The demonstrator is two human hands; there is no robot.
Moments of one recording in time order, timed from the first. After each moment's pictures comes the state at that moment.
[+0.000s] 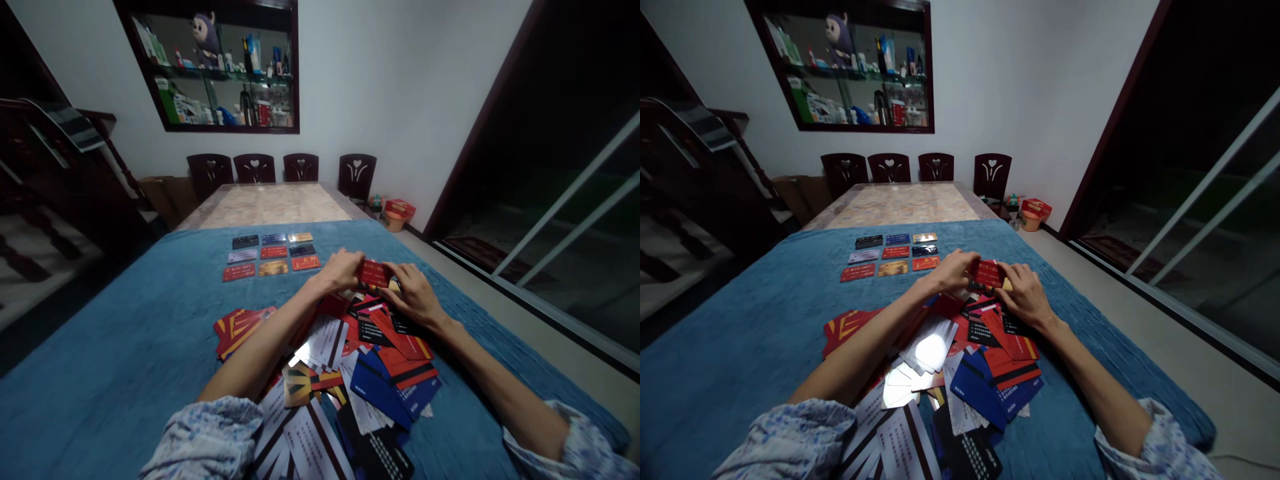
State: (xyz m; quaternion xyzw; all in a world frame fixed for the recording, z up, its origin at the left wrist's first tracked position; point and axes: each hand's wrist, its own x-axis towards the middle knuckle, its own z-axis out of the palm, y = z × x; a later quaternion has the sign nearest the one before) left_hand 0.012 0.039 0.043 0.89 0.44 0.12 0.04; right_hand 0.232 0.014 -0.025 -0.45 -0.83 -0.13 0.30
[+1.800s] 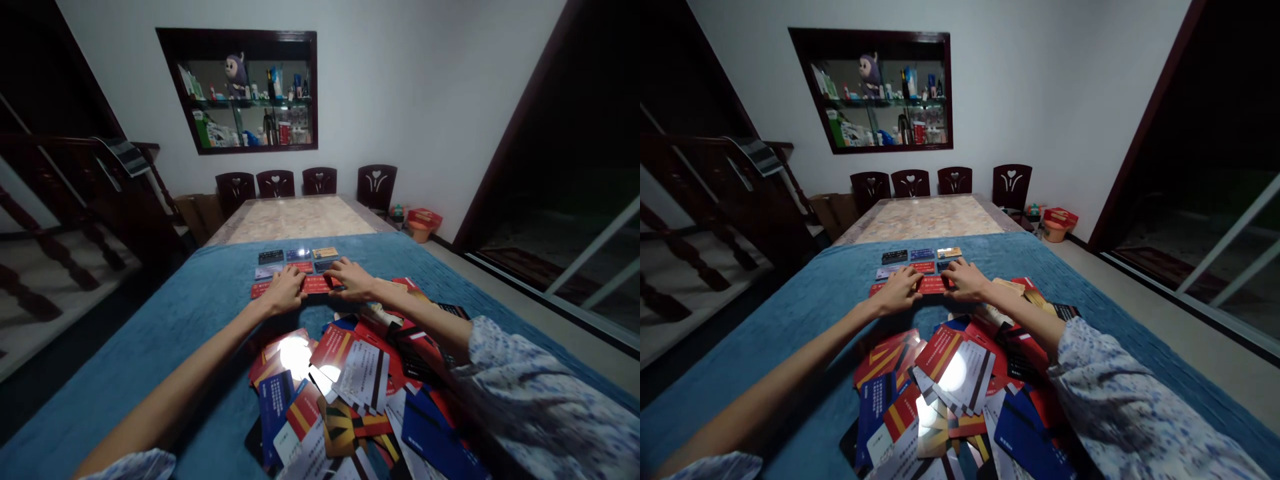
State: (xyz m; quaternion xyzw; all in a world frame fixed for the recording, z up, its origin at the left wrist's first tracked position) left_hand -0.164 0.022 0.034 0.81 0.58 0.04 -0.02; right_hand 0.051 0.086 0.030 -0.34 -0.94 -0.01 0.06
